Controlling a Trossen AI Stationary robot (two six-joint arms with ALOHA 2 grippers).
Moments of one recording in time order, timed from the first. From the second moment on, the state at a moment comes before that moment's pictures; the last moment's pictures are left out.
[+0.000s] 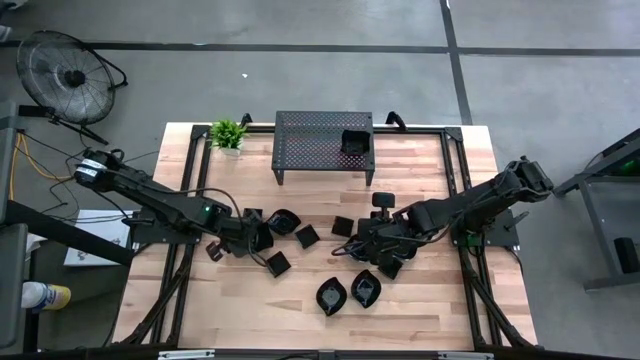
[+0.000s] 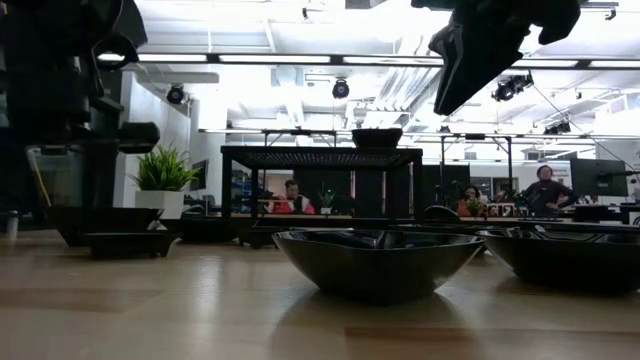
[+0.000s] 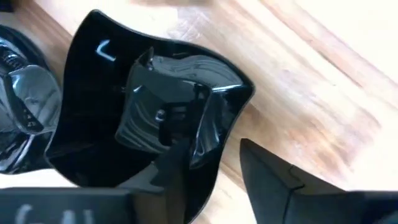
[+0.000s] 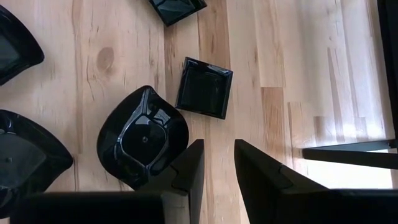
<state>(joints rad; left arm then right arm) -0.30 1.16 0.53 -0.59 -0.03 0.60 0.33 1.52 1.18 -0.84 0.42 0.26</state>
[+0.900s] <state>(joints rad) -0.30 1.16 0.67 -0.60 -0.08 0.58 0.33 1.52 1.18 -0.71 0.42 0.25</state>
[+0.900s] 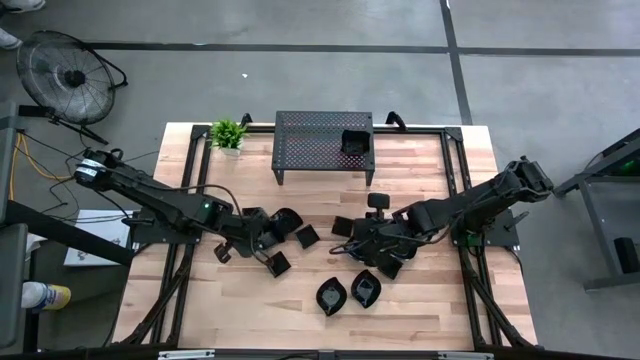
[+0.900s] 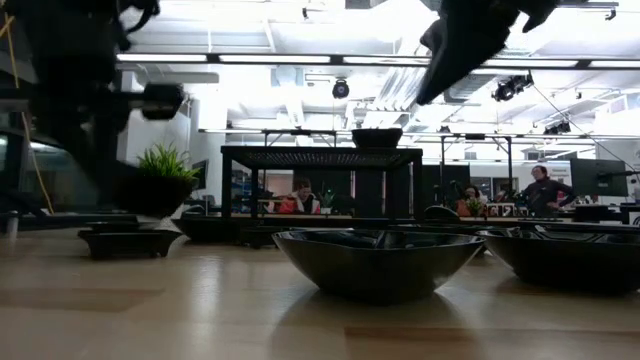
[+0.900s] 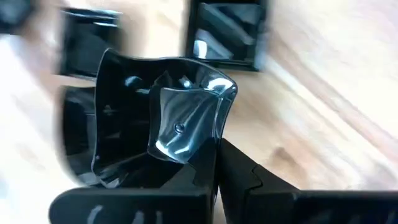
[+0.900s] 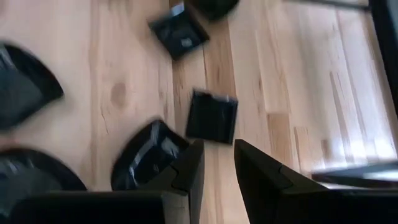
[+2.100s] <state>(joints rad) -0.49 1.27 0.77 -0.33 -1.04 1.26 0.34 1.70 1.18 0.00 0.64 -0.15</state>
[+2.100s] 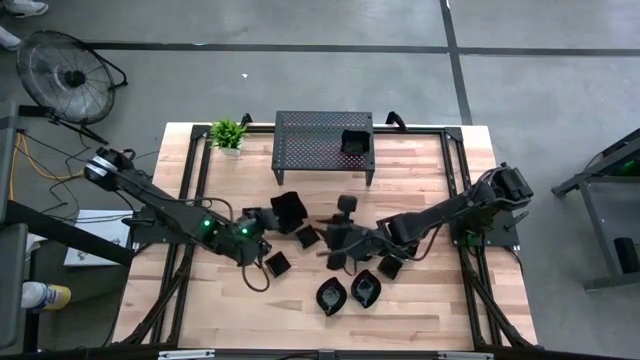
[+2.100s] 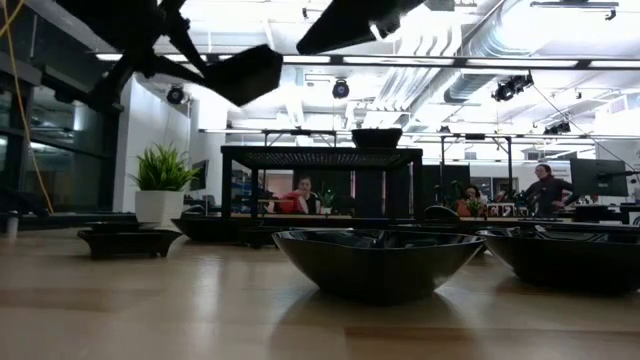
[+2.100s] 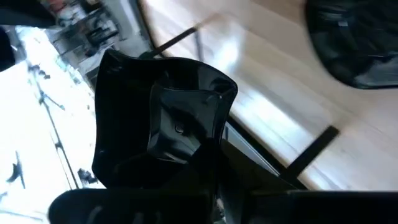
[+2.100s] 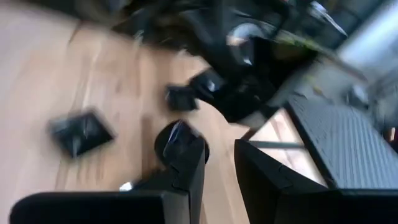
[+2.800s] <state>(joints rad) -0.49 1.38 0.77 -0.29 -1.11 1.34 0.41 1.95 1.33 0.03 0.94 -0.95</state>
